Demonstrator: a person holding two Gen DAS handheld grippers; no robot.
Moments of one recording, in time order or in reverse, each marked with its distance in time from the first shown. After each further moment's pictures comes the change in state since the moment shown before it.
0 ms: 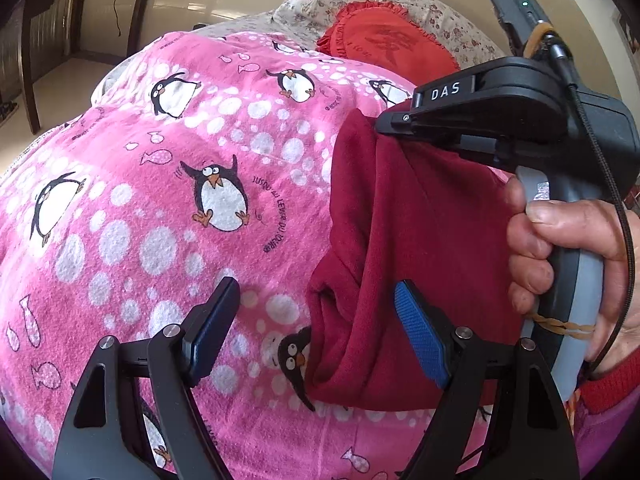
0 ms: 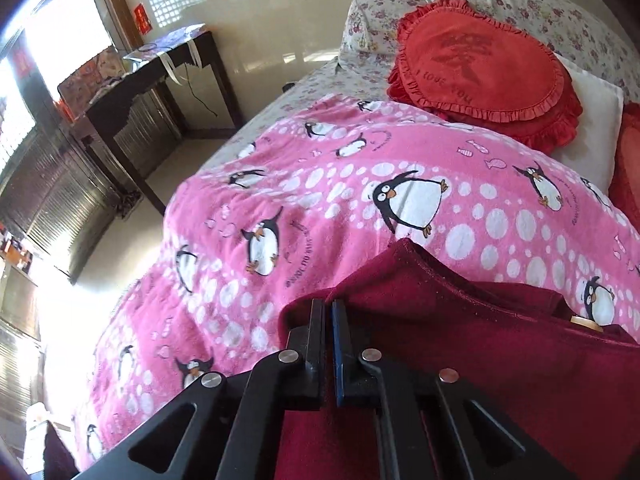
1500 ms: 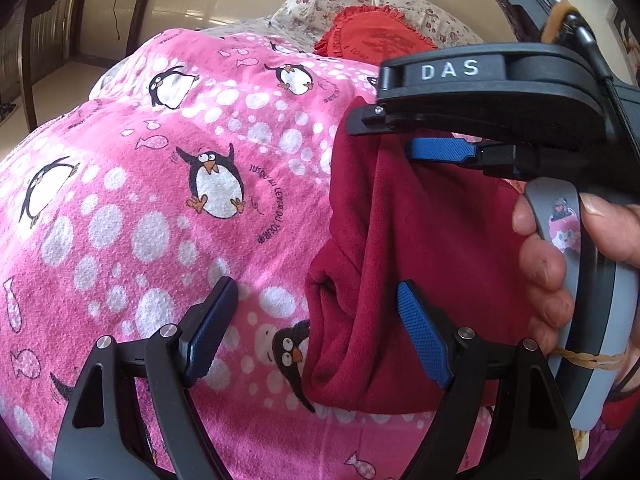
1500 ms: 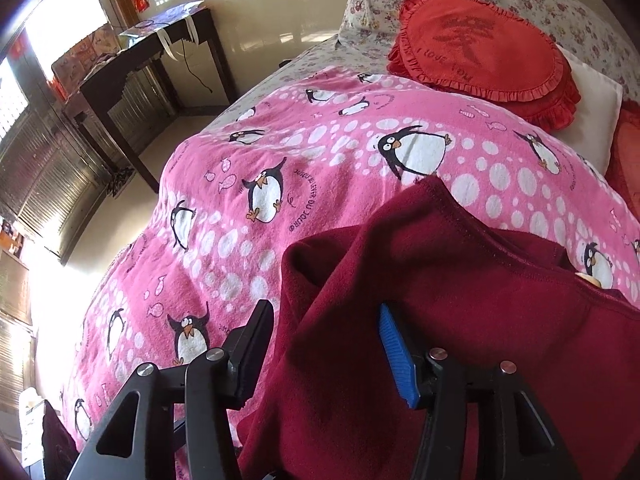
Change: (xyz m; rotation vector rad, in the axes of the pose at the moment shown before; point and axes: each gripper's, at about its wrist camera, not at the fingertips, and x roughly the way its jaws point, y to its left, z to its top) left arm 0.009 -0.004 -0.014 -0.009 -0.038 -0.015; right arm -0.006 0.019 -0.022 -0.060 0.055 -0.038
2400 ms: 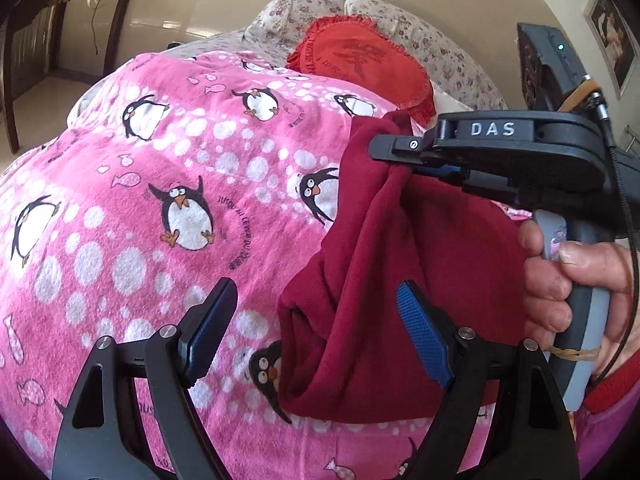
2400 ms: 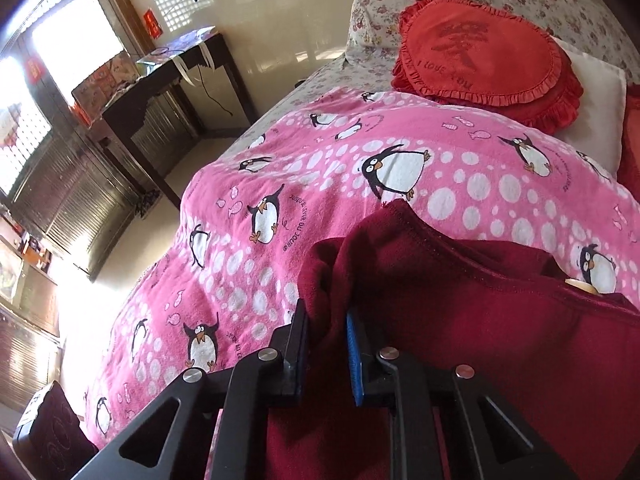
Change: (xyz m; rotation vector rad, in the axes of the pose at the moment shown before) left arm -0.005 -0.018 0.016 0.056 -0.006 -0.074; right arm -0.029 -0.040 -0.009 0.065 -0.078 0.168
